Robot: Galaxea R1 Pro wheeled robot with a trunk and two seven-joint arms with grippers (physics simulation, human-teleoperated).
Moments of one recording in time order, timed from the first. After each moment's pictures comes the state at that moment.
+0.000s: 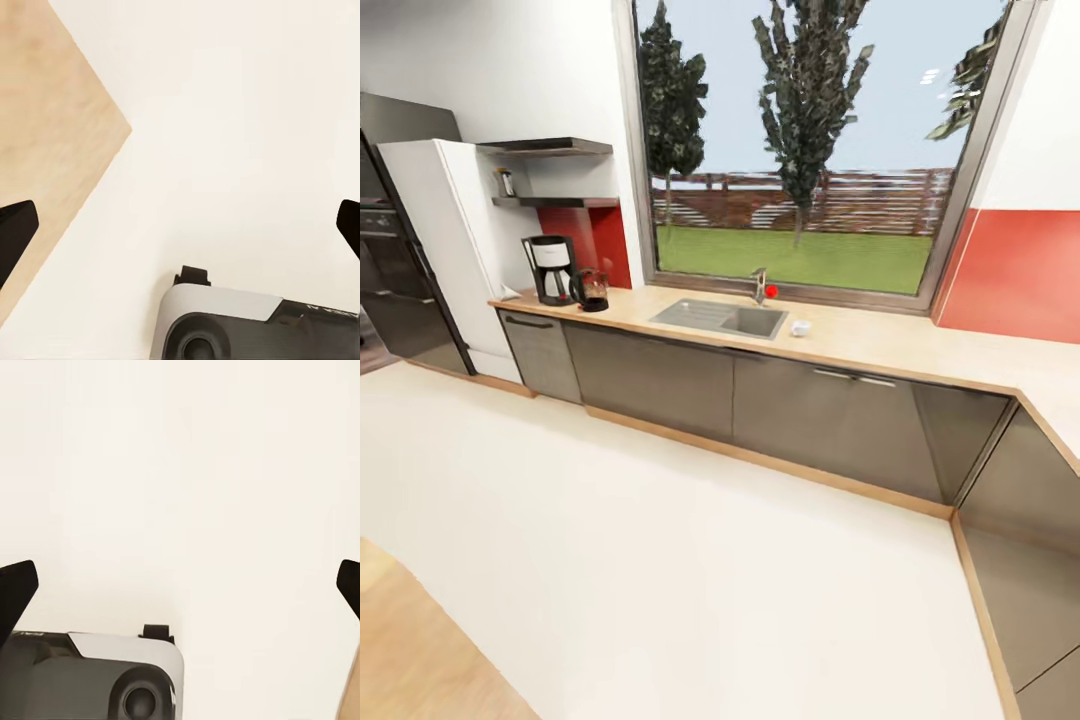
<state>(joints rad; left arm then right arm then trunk) -0.12 0.03 0.19 -0.32 0.00 -0.27 0.01 0.00 -0.05 0.00 -0.49 0.04 -0.24 0.00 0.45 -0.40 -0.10</state>
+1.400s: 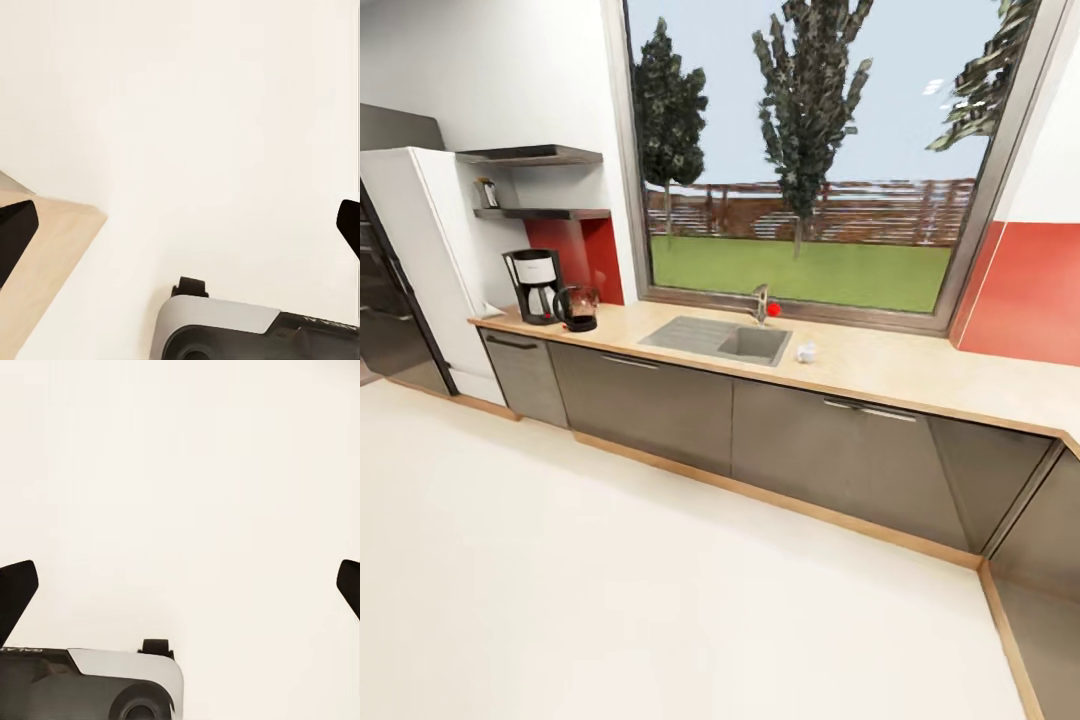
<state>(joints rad) -0.12 0.03 0.19 -0.32 0.01 -0.27 0.01 0.00 -0.05 0.00 -0.50 0.04 -0.24 0.00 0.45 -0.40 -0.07</state>
